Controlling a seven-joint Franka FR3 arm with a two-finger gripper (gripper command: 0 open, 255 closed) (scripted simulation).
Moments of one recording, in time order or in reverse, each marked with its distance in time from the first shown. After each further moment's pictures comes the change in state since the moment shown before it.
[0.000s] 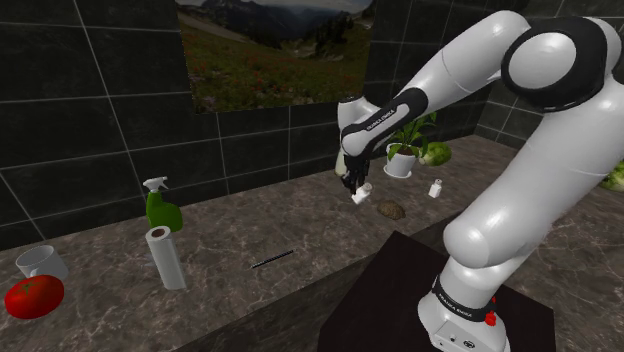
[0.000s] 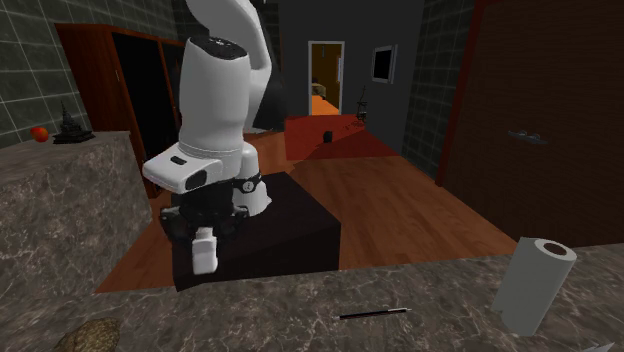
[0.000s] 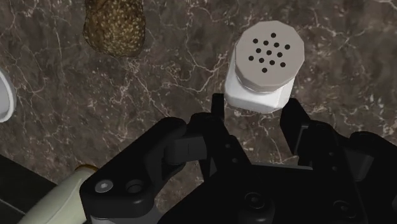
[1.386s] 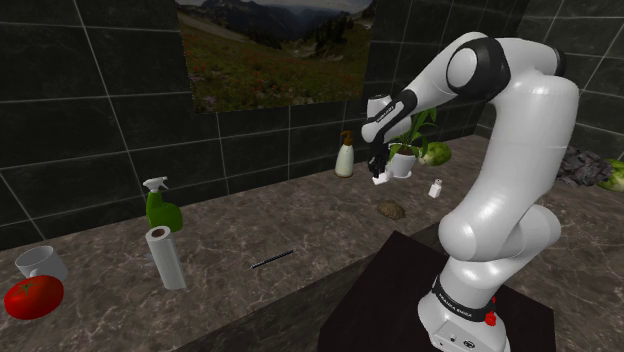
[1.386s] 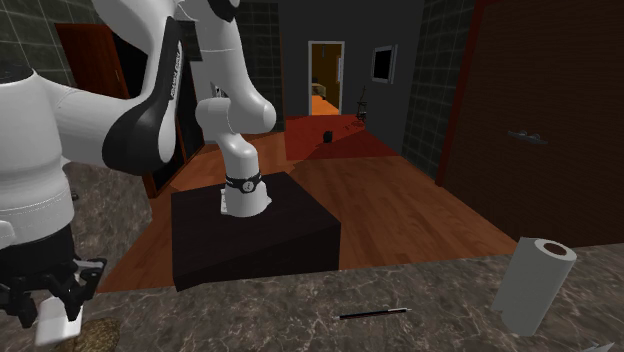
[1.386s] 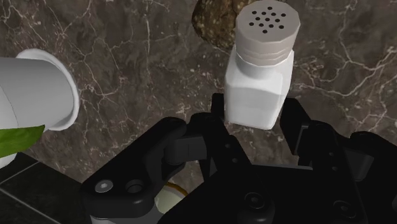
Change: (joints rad) arm -0.192 0.327 -0.192 0.318 -0.065 0.089 -0.327
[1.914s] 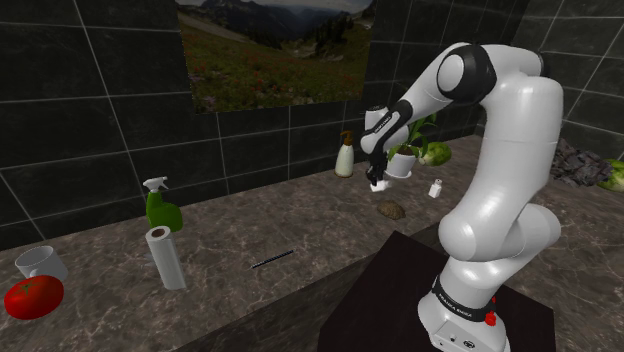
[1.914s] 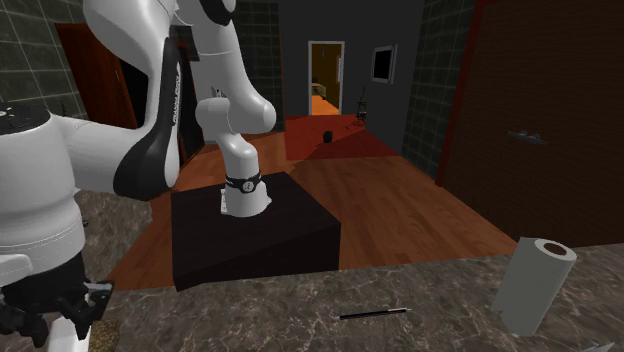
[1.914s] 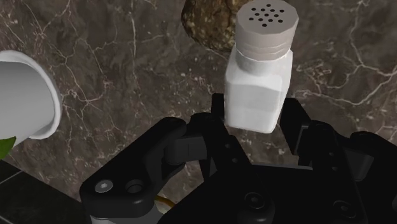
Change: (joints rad) arm 0.002 0.082 -0.009 -0.010 -0.030 0.088 0.037
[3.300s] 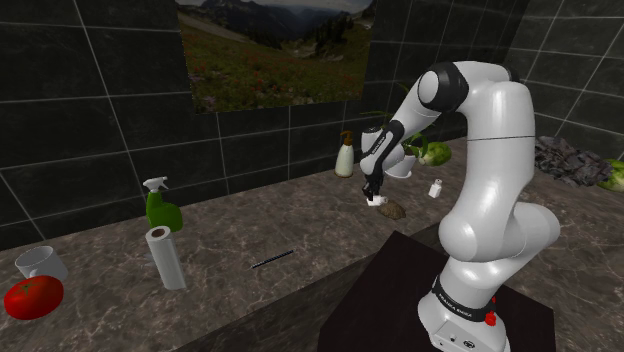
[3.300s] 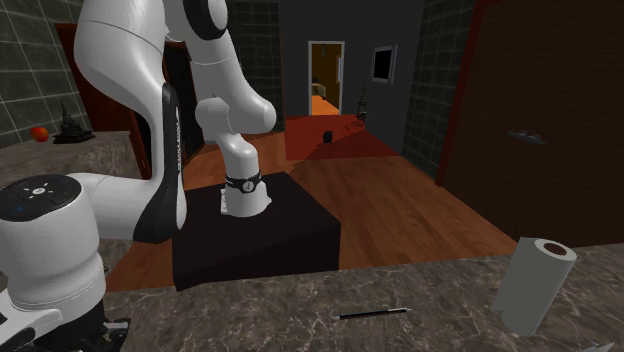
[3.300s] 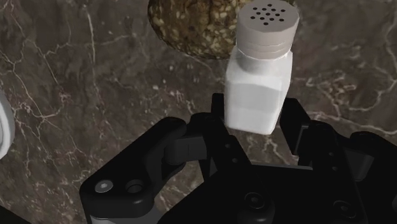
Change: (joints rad) arm 0.017 0.186 -0.034 0.014 -0.070 0.173 0.084
